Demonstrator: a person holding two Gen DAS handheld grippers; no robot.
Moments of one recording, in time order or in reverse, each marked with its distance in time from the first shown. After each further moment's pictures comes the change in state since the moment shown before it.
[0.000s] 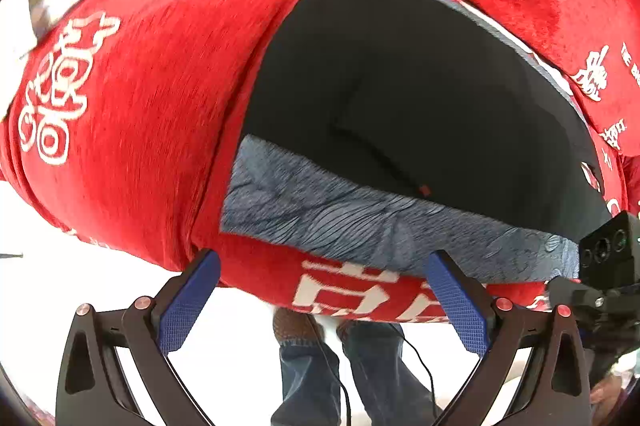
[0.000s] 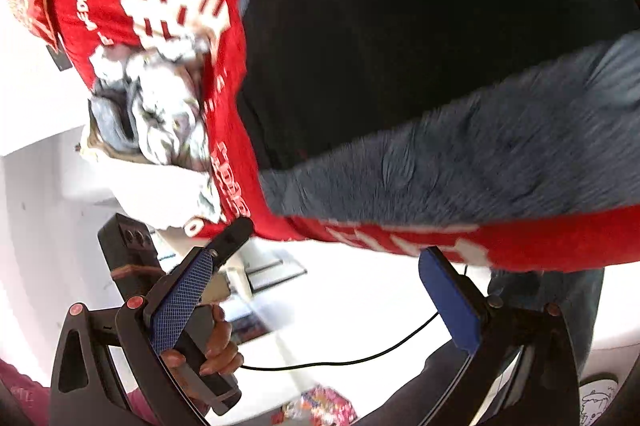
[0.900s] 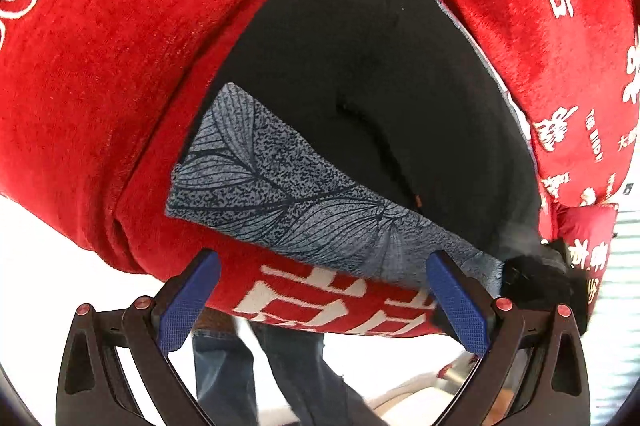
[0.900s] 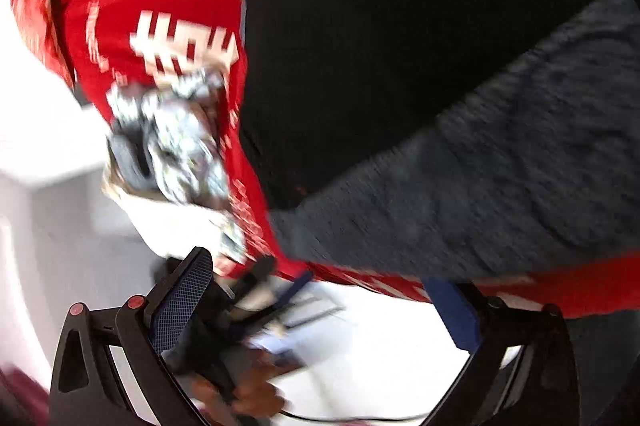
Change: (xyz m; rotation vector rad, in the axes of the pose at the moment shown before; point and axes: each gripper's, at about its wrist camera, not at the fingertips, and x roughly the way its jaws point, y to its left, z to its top) left arm 0.048 0.029 0.002 -0.203 0.038 -0.339; right arm 0.036 -0.016 0.017 0.148 -0.171 0.243
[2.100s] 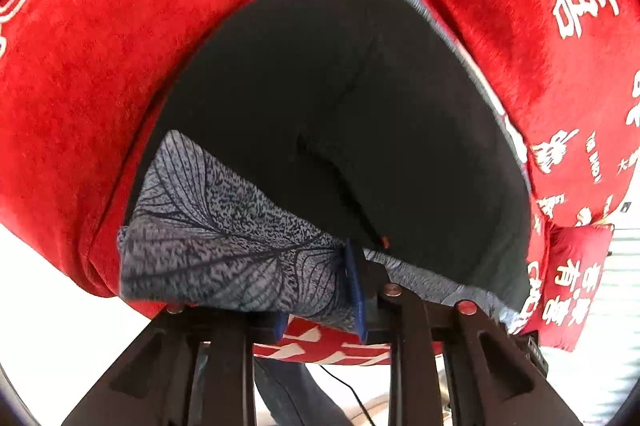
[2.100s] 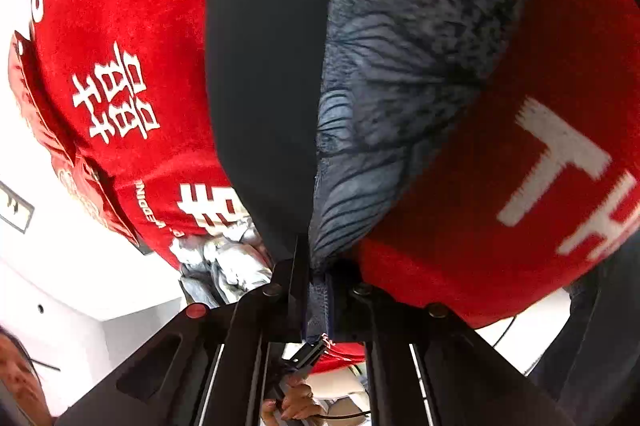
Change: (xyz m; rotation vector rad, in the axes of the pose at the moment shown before) left arm 0.010 -0.035 0.027 -0.026 -0.016 0.009; right arm -0.146 -0.044 -0.013 0.174 -0.399 0.080
